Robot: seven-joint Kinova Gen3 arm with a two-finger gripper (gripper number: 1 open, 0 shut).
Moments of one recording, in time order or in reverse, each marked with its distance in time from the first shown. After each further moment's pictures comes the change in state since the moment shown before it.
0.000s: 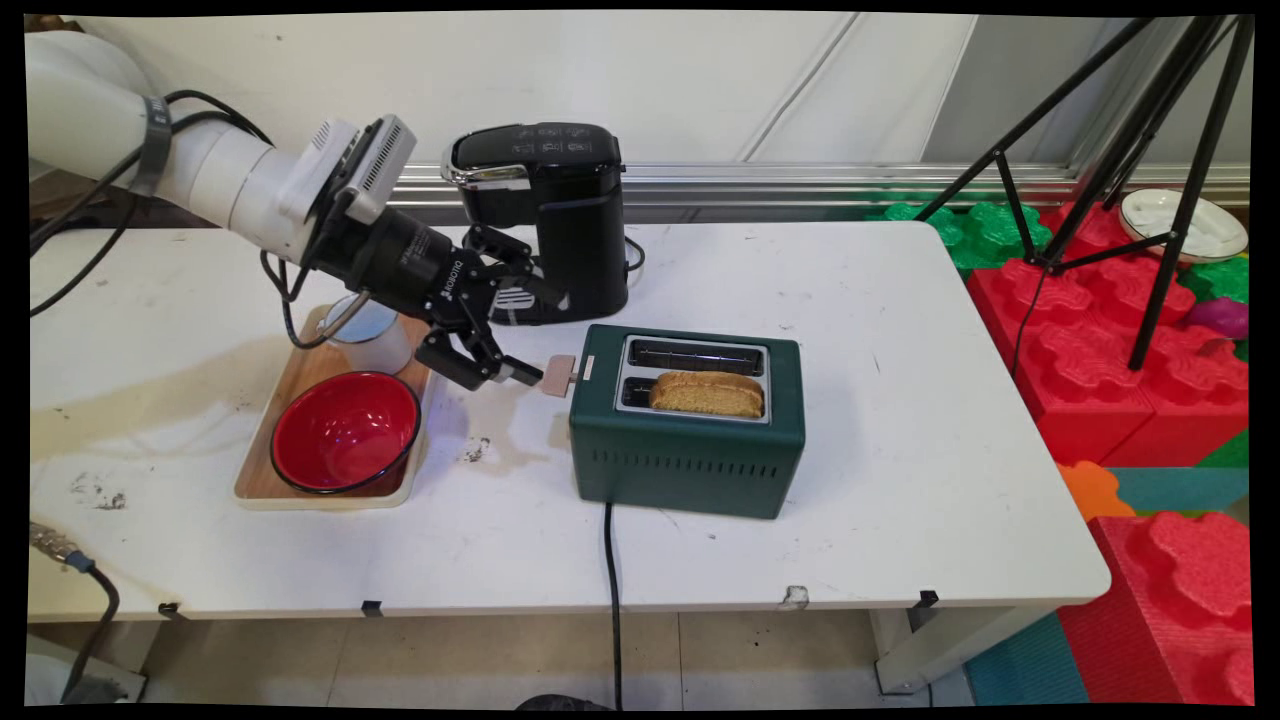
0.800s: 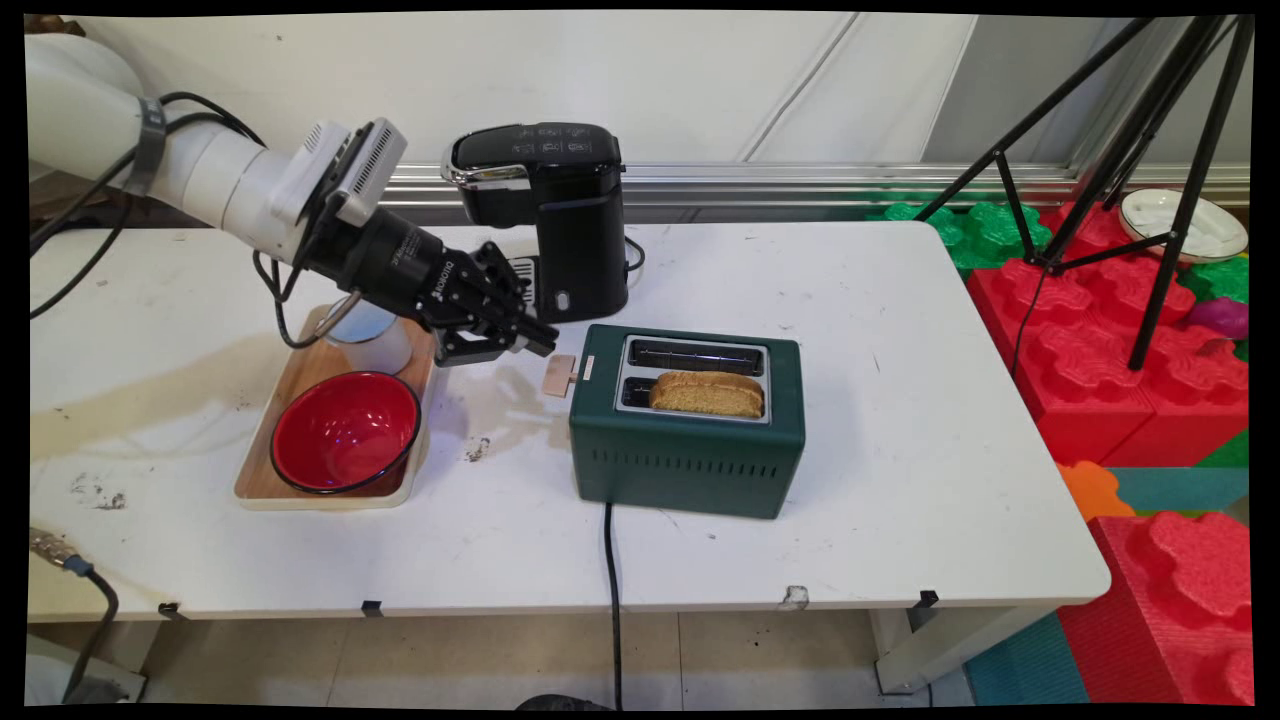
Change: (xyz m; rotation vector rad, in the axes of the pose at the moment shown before) arm -0.010 -0.003 -0.004 -0.003 -0.010 0.006
